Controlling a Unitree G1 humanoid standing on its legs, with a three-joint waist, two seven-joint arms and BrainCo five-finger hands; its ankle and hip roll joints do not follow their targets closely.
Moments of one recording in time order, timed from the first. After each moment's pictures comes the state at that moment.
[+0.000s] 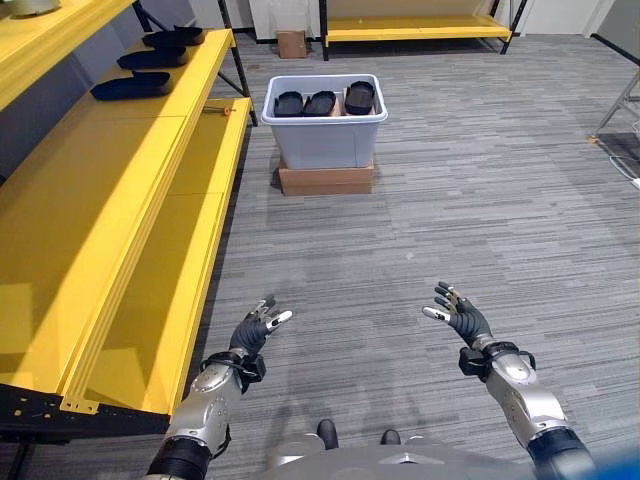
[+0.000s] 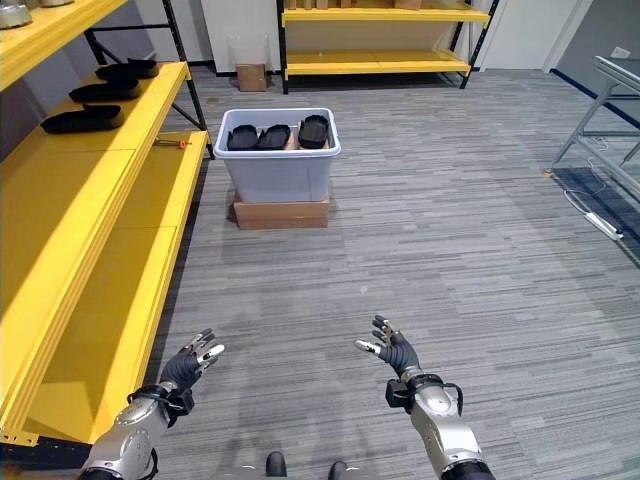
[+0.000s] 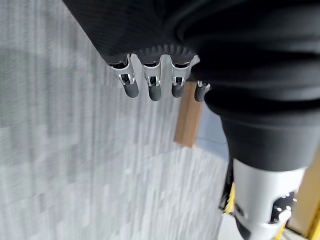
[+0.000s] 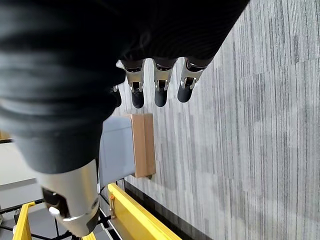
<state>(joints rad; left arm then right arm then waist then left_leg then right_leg) 0.07 0.34 -0.10 0.38 -0.55 0.14 -0.15 0.03 -0.31 0.17 0.34 0.41 0.05 0.11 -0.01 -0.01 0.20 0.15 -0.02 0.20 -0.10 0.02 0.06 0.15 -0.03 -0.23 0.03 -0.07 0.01</state>
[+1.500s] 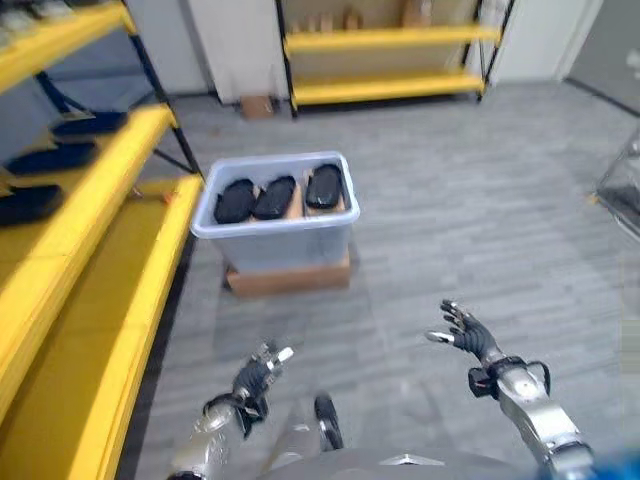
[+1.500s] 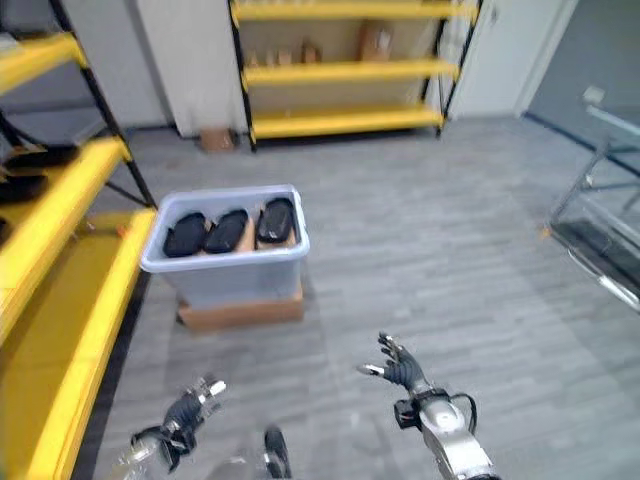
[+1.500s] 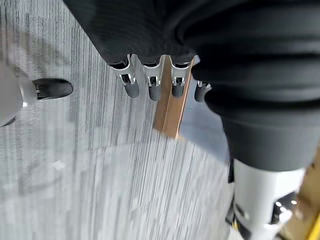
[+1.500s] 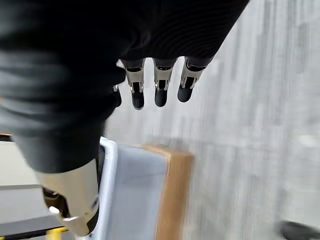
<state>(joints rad) 0.15 0.28 -0.07 0.56 -0.62 0.08 -0.10 0.07 -0.36 0.25 0.38 0.25 0.03 0.05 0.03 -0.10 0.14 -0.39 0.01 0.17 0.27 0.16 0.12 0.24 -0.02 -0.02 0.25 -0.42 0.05</state>
